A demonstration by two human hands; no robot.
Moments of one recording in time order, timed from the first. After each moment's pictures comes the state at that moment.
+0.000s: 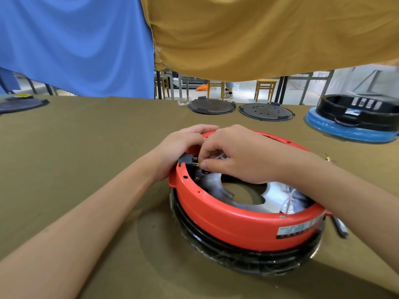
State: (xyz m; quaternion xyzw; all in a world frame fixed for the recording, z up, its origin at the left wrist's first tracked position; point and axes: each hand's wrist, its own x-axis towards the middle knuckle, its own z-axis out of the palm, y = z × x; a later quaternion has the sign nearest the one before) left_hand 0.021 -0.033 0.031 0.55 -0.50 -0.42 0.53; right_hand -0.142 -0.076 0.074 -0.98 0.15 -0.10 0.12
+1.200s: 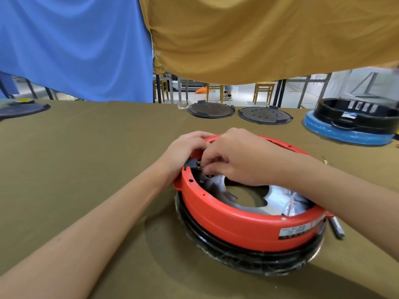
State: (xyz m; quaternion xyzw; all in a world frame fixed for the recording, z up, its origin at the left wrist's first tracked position) left_hand 0.012 -0.036 0.030 0.57 -0.47 -0.38 0.56; right_hand -0.141 -0.076 0.077 -0.99 0.13 -0.10 0.03
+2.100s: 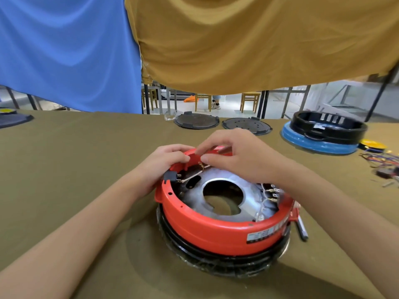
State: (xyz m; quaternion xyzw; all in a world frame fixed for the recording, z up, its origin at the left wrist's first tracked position) left_hand 0.024 -0.030 0.034 0.59 -0.48 -0.38 0.52; right_hand -0.174 -0.092 0.087 -0.94 0.17 -0.24 0.20
